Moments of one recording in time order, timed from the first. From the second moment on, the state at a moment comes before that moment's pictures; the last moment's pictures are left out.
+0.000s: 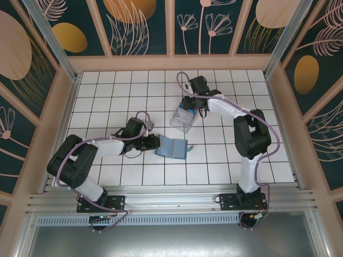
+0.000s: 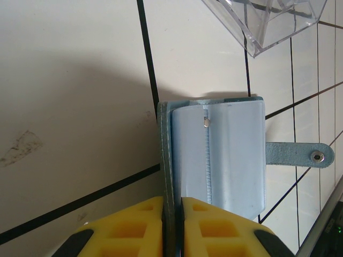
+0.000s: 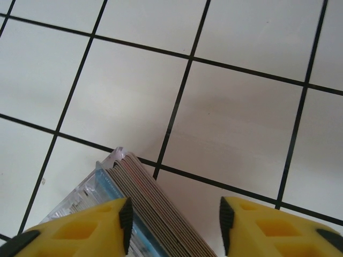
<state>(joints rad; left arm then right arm) -0.52 1.60 0.63 0.09 0.50 -0.66 0.46 1.96 1.48 -0.43 -0.02 0.14</state>
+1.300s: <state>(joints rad) -0.52 1.60 0.63 0.10 0.50 -0.66 0.47 1.97 1.47 -0.43 0.02 0.13</state>
